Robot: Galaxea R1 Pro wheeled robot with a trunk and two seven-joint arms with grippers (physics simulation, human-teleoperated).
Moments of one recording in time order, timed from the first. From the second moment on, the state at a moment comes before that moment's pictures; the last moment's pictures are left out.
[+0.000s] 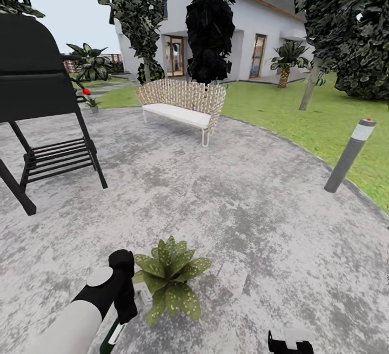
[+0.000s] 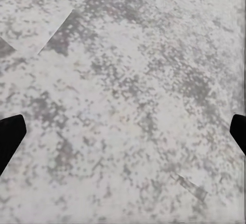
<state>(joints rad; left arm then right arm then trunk) -0.63 -0.01 -0.11 -0.75 -1.43 0.70 -1.46 -0.36 -0.02 -0.16 -0.18 0.23 -0.42 -0.24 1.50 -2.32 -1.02</state>
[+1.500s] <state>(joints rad) -0.69 -0.06 -0.11 -0.76 -1.44 0.70 -1.41 -0.36 -0.02 -0.16 -0.18 0.23 -0.42 -0.24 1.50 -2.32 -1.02</state>
